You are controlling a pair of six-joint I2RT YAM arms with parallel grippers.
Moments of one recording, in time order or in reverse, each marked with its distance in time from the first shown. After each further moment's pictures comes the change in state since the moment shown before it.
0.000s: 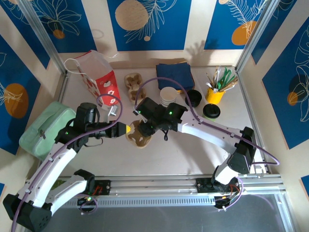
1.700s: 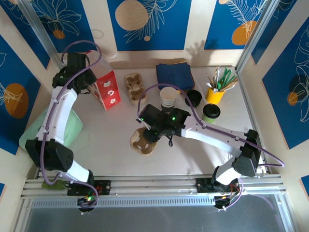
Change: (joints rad) left arm 0.295 0.692 0.825 -0.254 -1.003 -0.076; right arm 0.034 -0.064 -0.094 -0.042 -0.003 -0.008
